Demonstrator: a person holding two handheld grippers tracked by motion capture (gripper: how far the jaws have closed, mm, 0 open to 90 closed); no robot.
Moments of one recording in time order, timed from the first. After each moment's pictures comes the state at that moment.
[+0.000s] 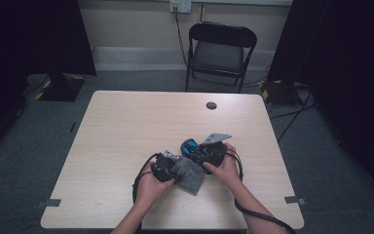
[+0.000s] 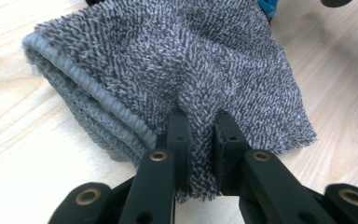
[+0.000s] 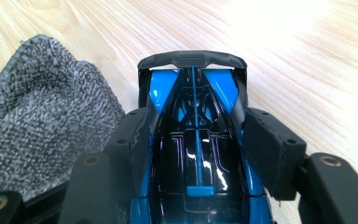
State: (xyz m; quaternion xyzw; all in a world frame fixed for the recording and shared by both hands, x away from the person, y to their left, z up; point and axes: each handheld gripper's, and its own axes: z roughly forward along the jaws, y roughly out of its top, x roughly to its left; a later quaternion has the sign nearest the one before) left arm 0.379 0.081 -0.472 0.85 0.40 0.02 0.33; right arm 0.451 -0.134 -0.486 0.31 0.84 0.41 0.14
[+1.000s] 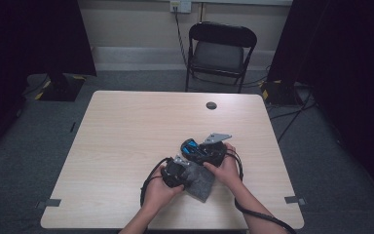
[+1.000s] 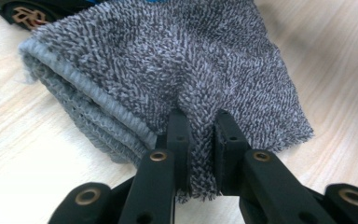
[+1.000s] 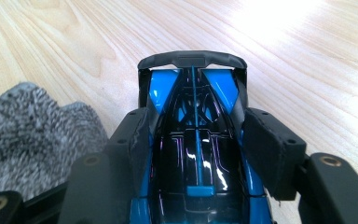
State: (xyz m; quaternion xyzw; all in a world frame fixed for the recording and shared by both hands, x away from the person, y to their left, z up) left arm 0.366 0.053 -0.472 0.87 0.36 0.00 0.33; right arm 0.451 -0.134 -0.486 0.31 0.84 0.41 0.14
